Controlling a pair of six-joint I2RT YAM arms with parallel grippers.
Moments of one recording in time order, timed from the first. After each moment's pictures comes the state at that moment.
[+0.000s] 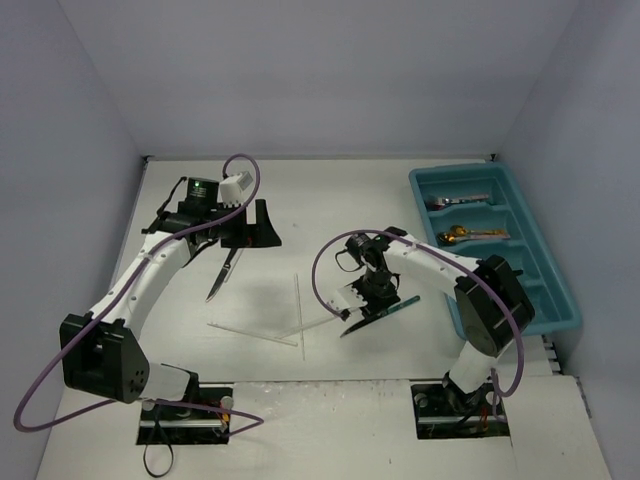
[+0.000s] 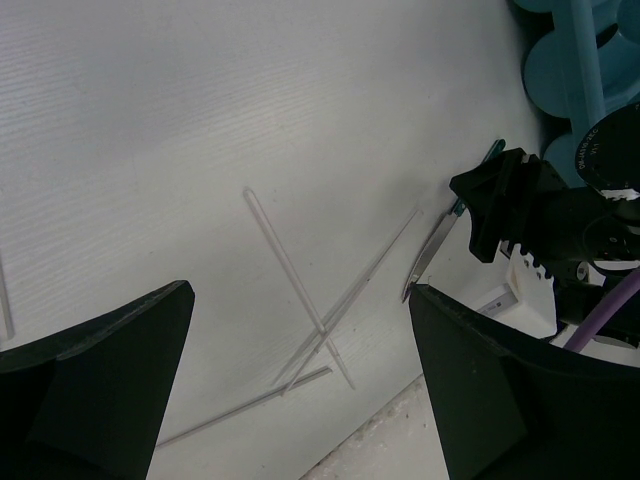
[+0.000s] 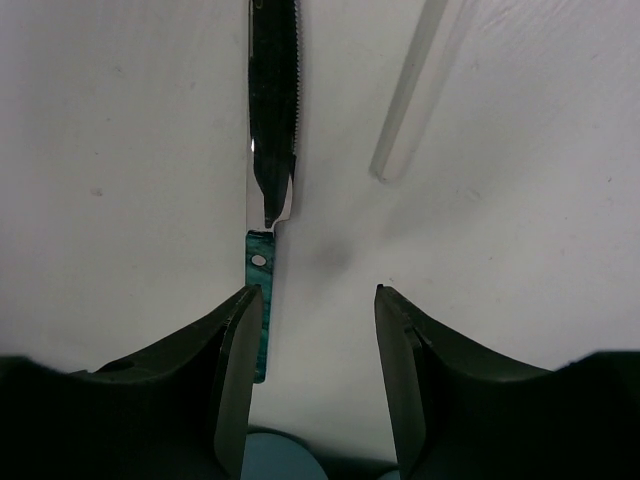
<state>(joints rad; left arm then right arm) -0.25 1.37 1.18 -0.61 0.53 -0.29 0.66 1.69 1.09 -1.00 -0.16 -1.50</state>
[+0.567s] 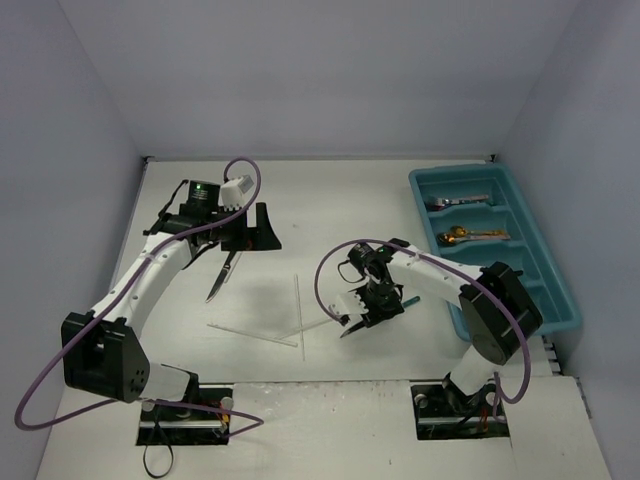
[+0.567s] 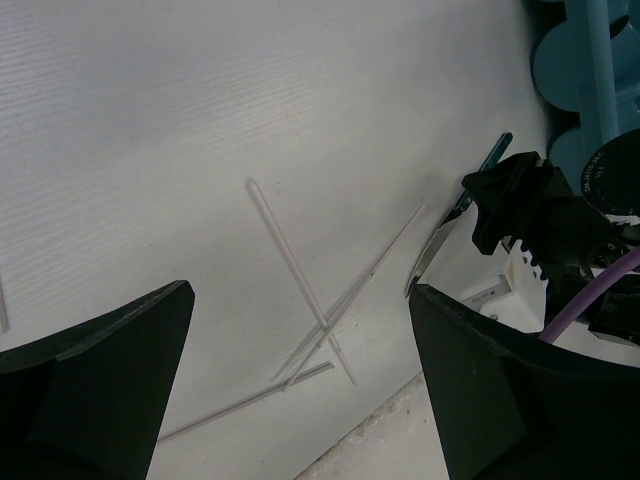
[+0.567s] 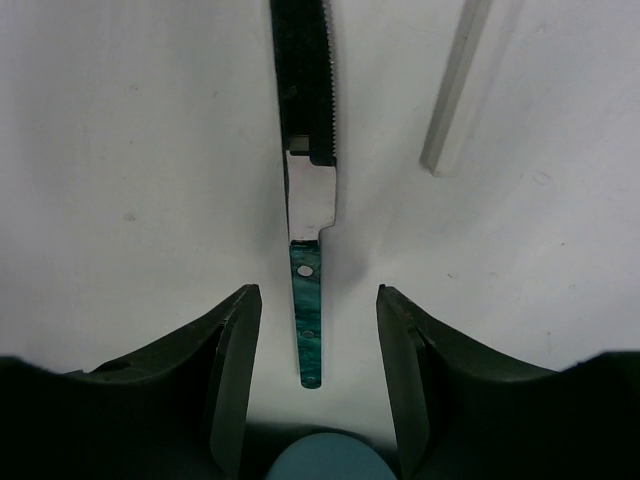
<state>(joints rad) -0.25 1.37 1.16 -0.61 0.53 -0.29 0.68 1.64 0.98 -0.93 -0.10 -1.33</state>
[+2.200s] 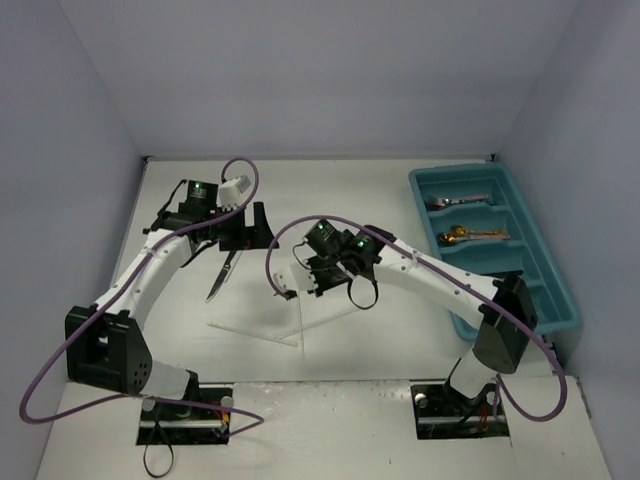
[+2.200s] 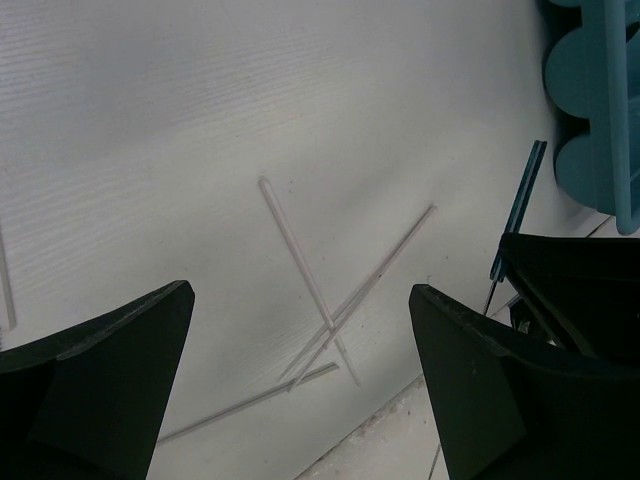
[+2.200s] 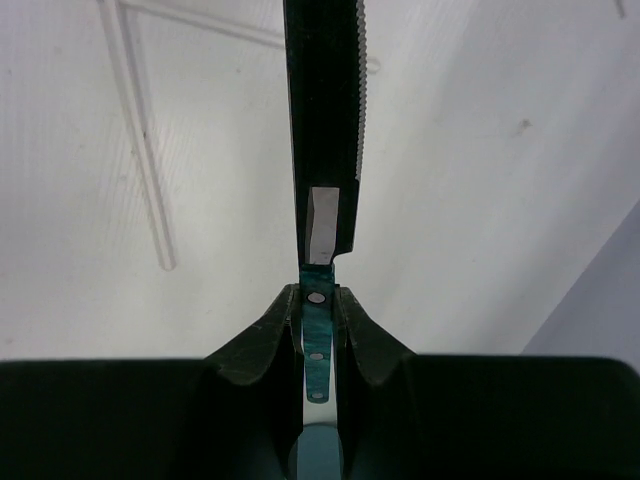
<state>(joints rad) -0.22 1.41 1.16 -0.61 0.54 -0.29 0.93 1.62 1.37 -0.84 -0.04 -1.09</state>
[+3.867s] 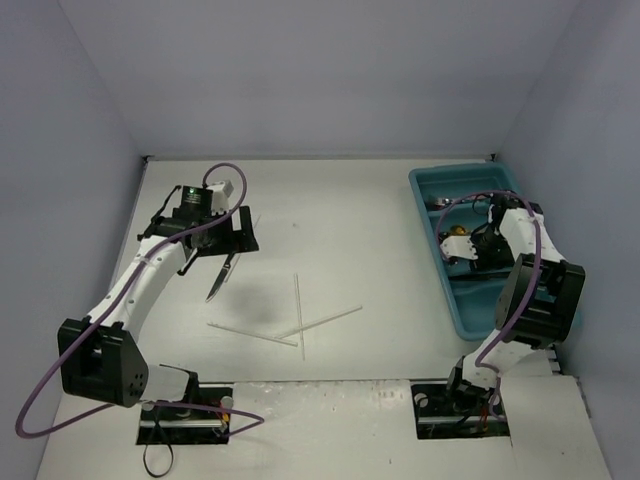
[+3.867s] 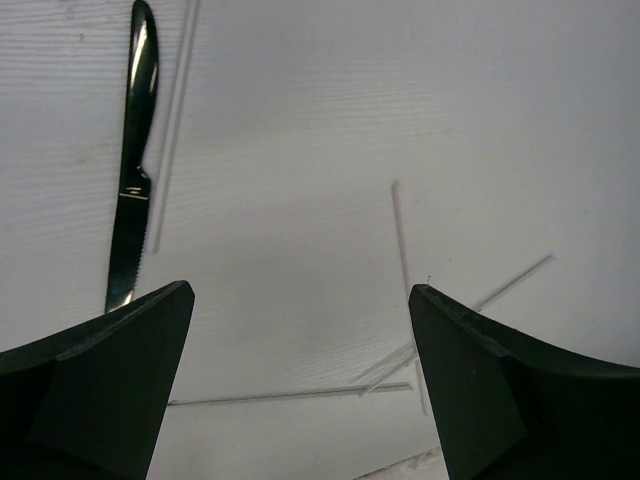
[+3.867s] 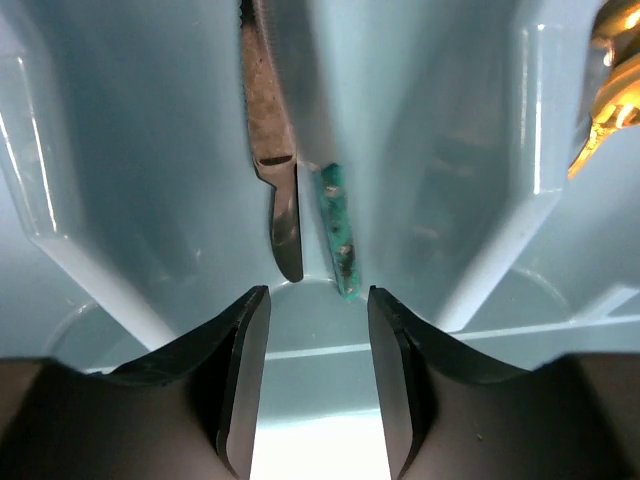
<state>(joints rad) -0.21 1.35 1.13 -0.68 0.23 -0.30 -0.27 1.68 1.20 -0.94 0.07 -1.94</state>
